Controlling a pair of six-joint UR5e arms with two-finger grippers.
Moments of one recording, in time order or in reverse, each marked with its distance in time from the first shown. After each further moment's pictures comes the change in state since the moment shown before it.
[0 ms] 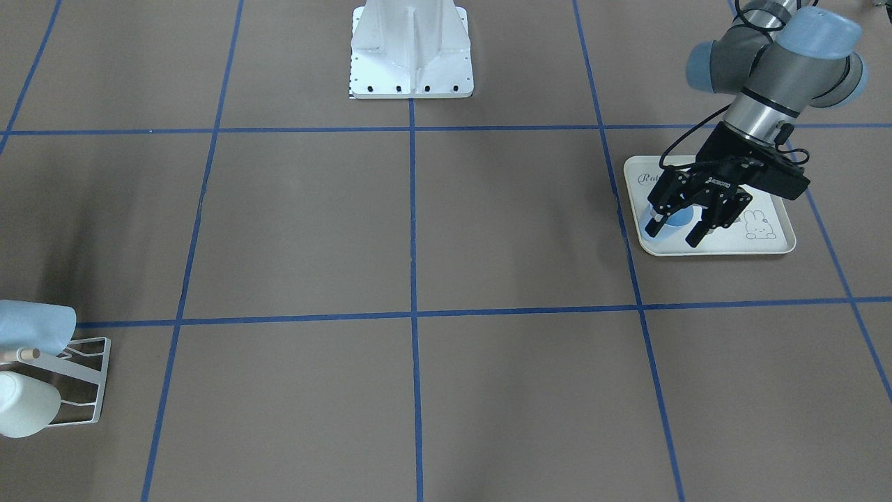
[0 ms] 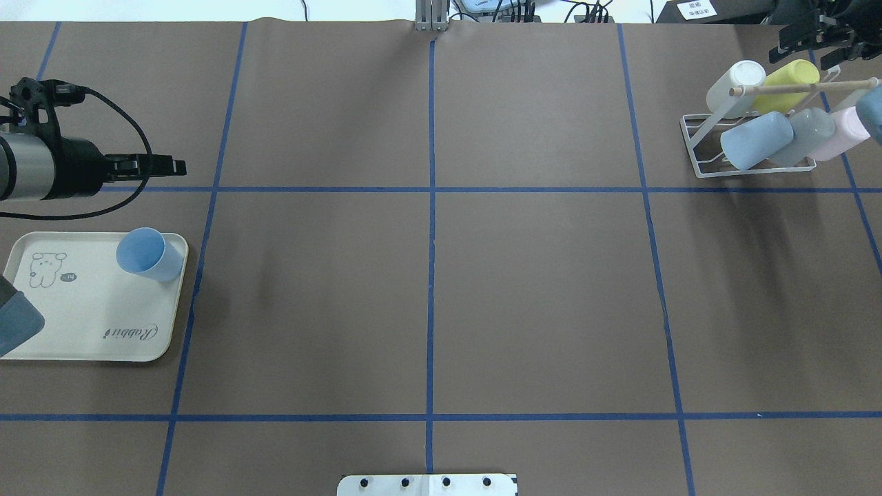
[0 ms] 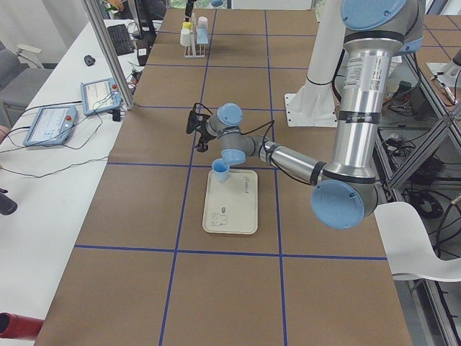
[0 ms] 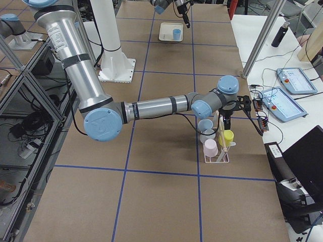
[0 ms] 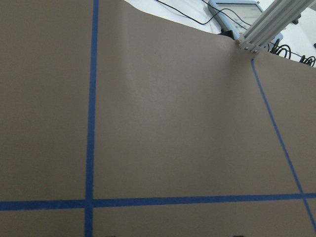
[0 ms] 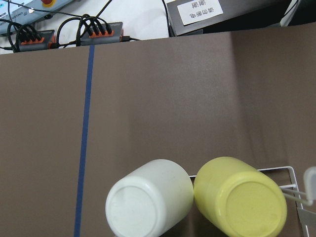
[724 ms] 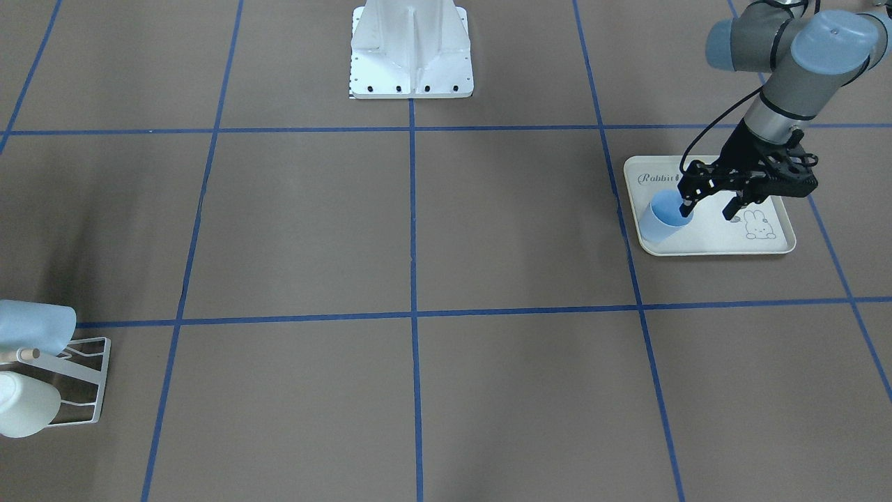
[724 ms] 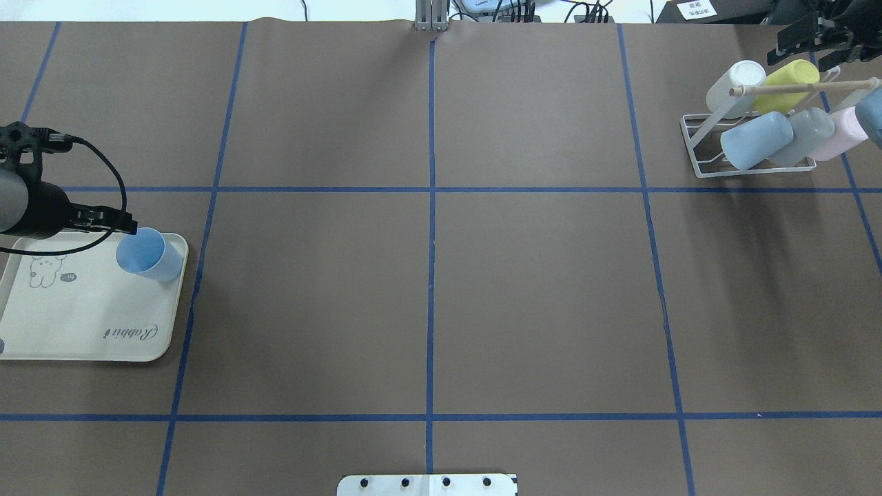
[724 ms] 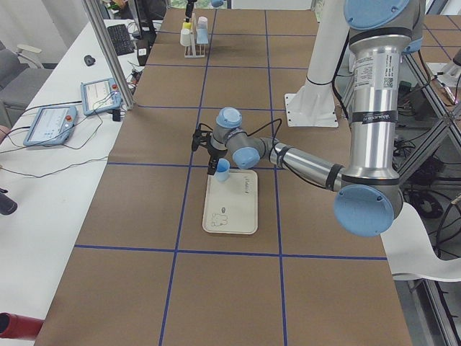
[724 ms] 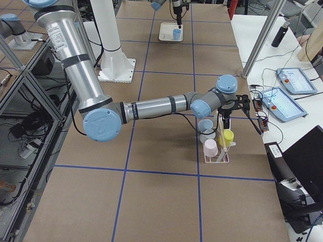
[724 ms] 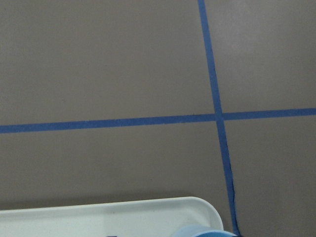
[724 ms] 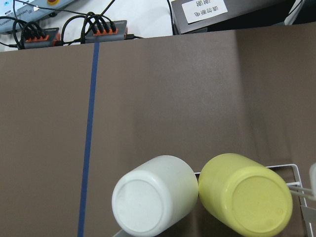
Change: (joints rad) left arm 0.002 0.083 -0.035 0.255 -0.122 0.131; right arm -0.004 -0.013 0.024 0.000 0.001 0.002
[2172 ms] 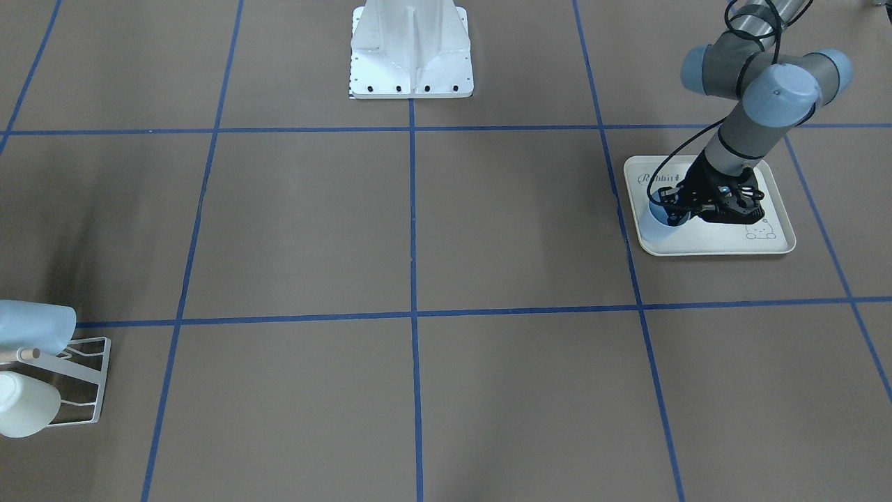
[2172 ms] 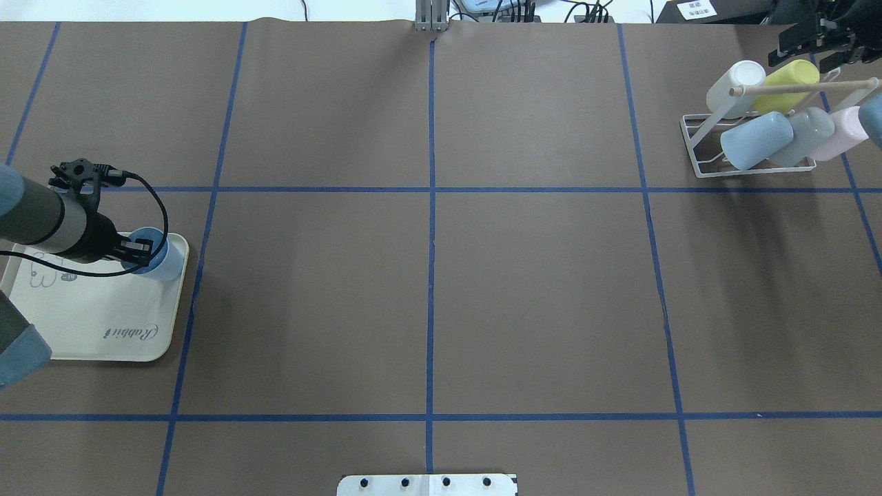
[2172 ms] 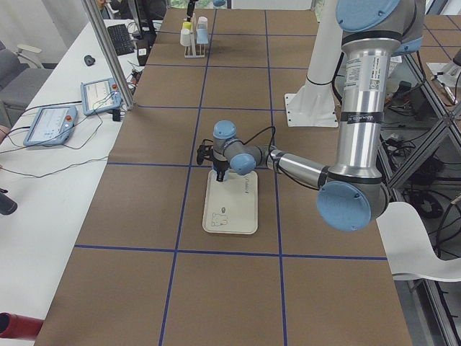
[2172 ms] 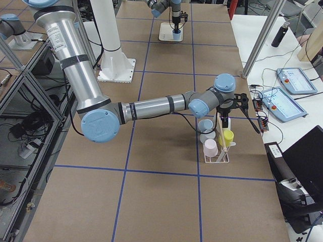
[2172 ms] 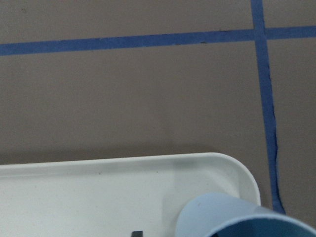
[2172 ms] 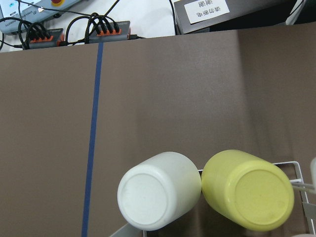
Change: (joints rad) left arm 0.086 -0.069 0.126 0.026 -0.033 -0.003; right arm -0.001 -0.012 0.023 0.000 0.002 0.008
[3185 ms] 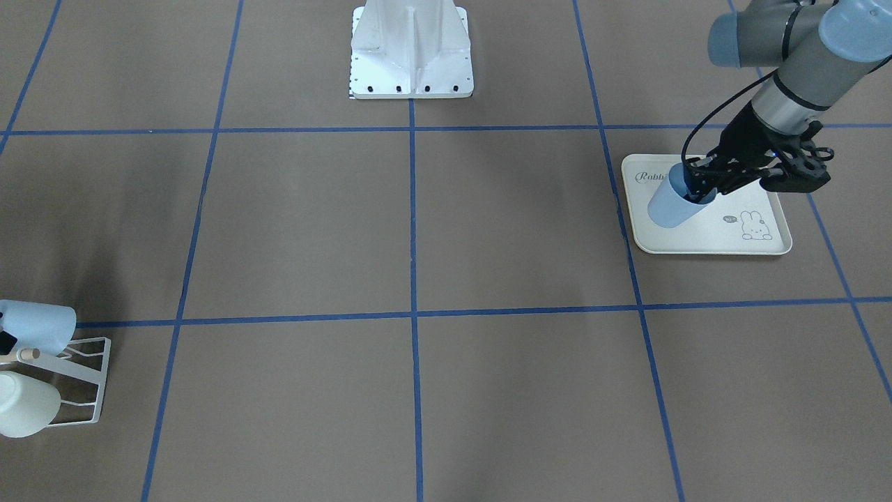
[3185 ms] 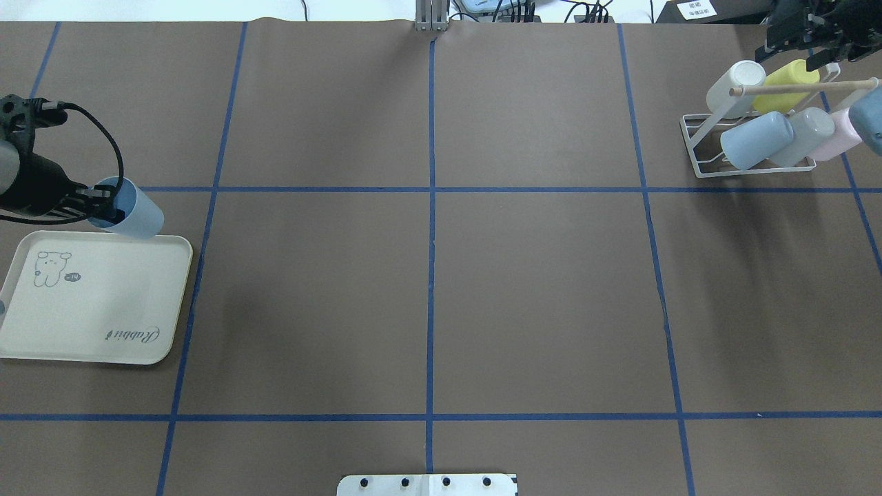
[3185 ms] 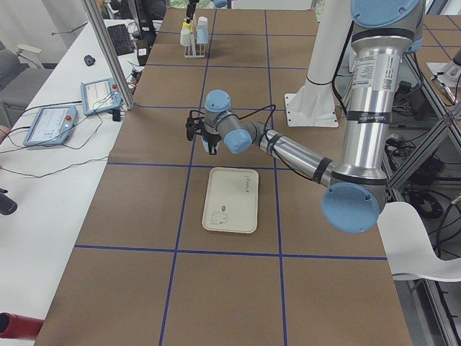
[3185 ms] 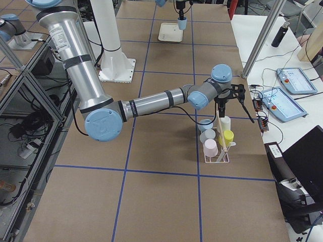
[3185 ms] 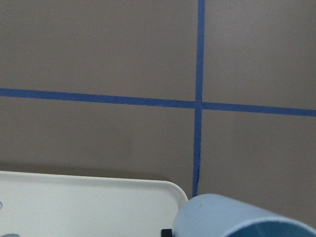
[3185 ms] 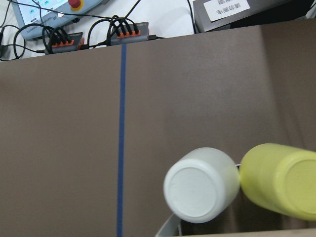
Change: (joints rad) left arm -0.170 -0.058 -0.188 0.055 -0.147 -0.217; right arm -0.059 0.009 0.098 0.010 0.006 0.192
